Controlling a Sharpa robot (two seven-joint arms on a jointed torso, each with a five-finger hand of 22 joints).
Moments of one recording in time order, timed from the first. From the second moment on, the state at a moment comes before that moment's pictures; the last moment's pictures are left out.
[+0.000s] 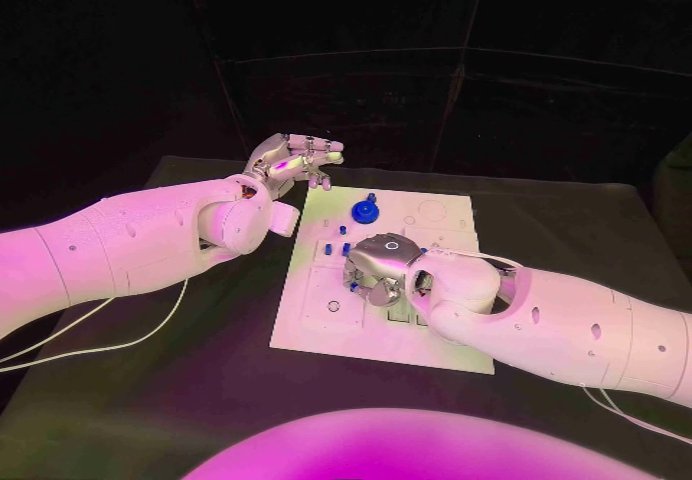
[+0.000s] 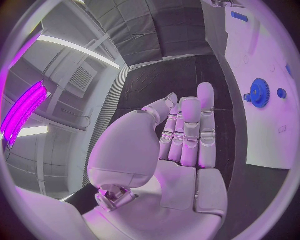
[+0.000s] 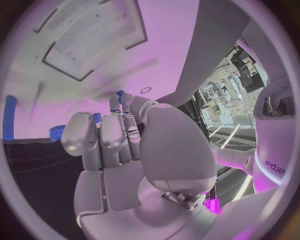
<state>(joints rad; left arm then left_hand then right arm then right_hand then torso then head) 1.21 -0.75 -0.10 1.32 -0.01 -0.23 0.43 1.32 -0.03 0.42 -0.12 0.05 1.00 0.18 0.16 0.07 1.06 0.10 0.35 0.09 1.26 0.02 1.06 0.54 0.18 1.16 0.11 0.69 0.71 1.02 -0.55 -0.03 1.58 -1.83 -0.14 -0.23 1.42 -0.14 0.59 0.00 0.08 1.15 0.14 0.08 0.07 1.22 0.06 0.14 0.07 1.47 -0.01 1.19 1.02 0.10 1.37 0.08 1.30 1.05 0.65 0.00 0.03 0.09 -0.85</state>
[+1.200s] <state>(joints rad) 1.21 -0.76 -0.10 1.33 -0.01 -0.22 0.42 1.32 -0.03 0.42 -0.12 0.05 1.00 0.18 0.16 0.07 1.06 0.10 0.35 0.09 1.26 0.02 1.06 0.53 0.18 1.16 0.11 0.69 0.71 1.04 -0.75 -0.03 1.69 -1.77 -0.28 -0.23 1.34 -0.17 0.50 0.01 0.07 1.00 0.16 0.07 0.07 1.08 0.10 0.10 0.07 1.46 0.01 1.12 0.92 0.12 1.31 0.11 1.21 0.91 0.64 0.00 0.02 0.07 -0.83</state>
